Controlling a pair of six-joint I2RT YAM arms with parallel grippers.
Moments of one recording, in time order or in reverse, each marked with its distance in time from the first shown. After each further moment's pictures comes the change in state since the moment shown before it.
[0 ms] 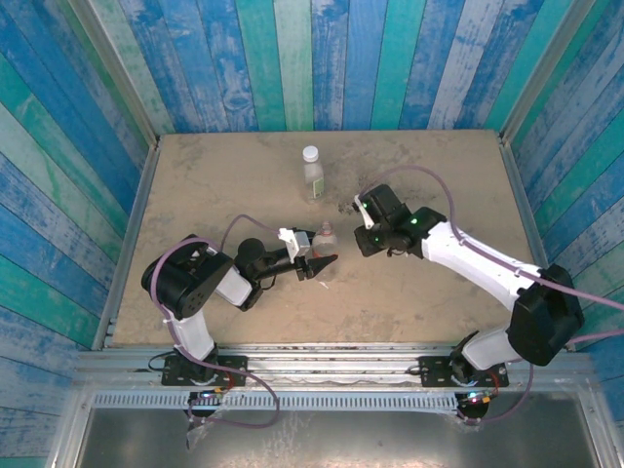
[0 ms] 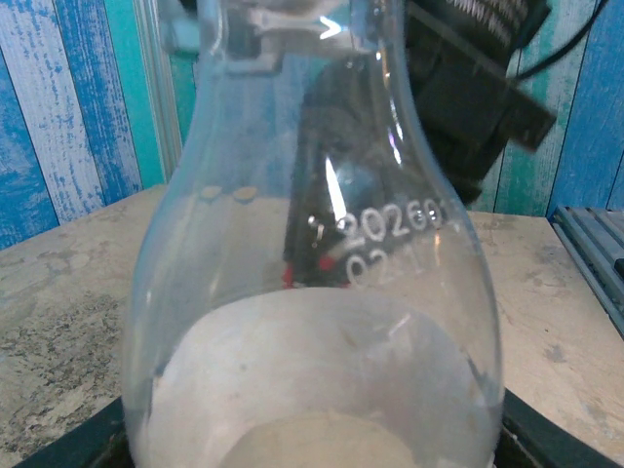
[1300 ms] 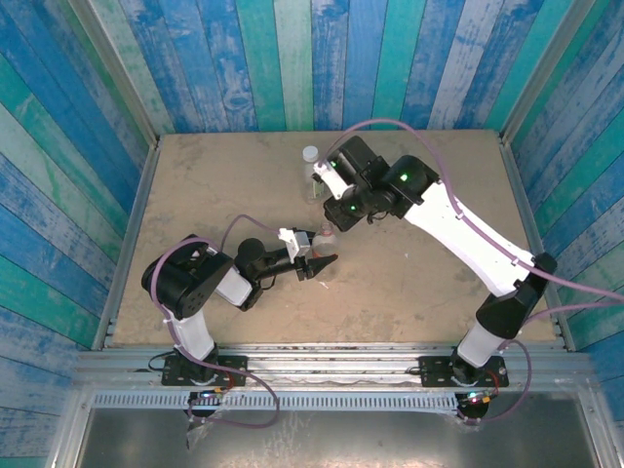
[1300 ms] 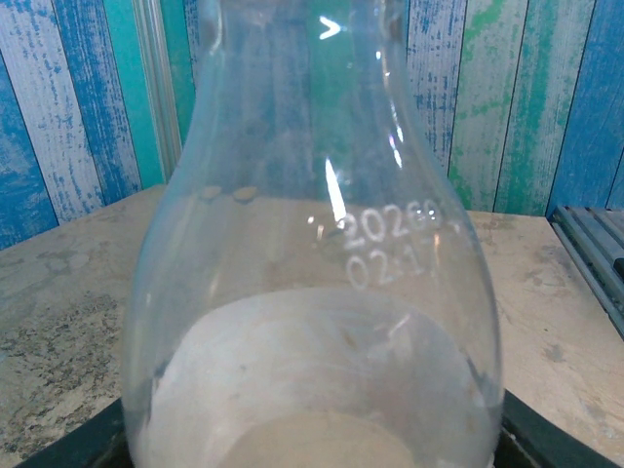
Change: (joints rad) left arm 0.000 0.000 0.000 0.002 0.003 0.000; right arm 0.150 0.235 0.760 -0.510 -0.062 -0.142
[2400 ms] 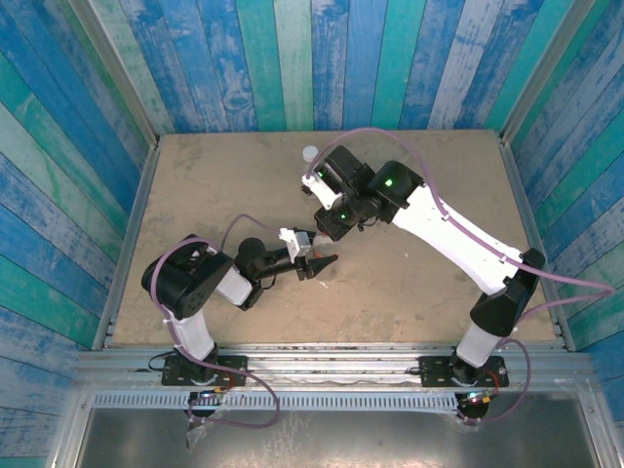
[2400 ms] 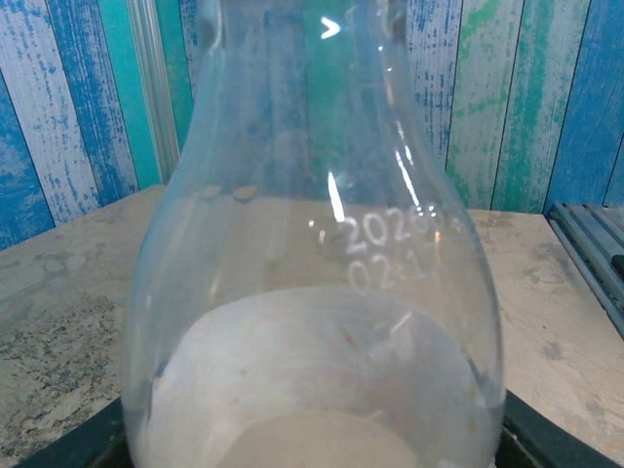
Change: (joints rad) left arm 0.000 0.000 0.006 -0.011 0.008 0.006; right arm 0.048 0.027 -0.013 -0.007 -0.011 -0.002
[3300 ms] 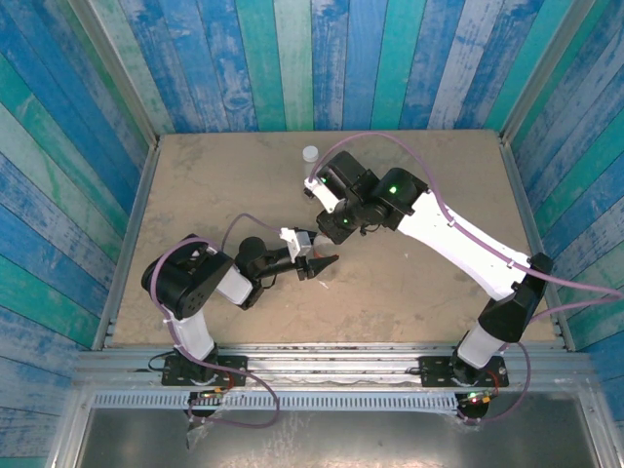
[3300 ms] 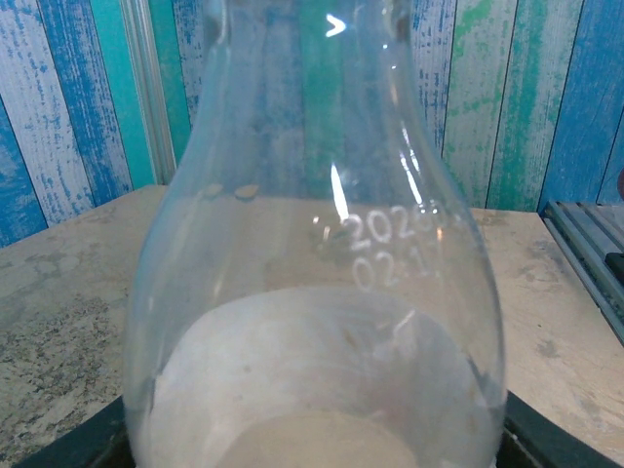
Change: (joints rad) left arm 0.000 0.000 0.008 -0.011 0.011 0.003; right arm 0.013 -0.050 -0.075 0.056 0.034 0.004
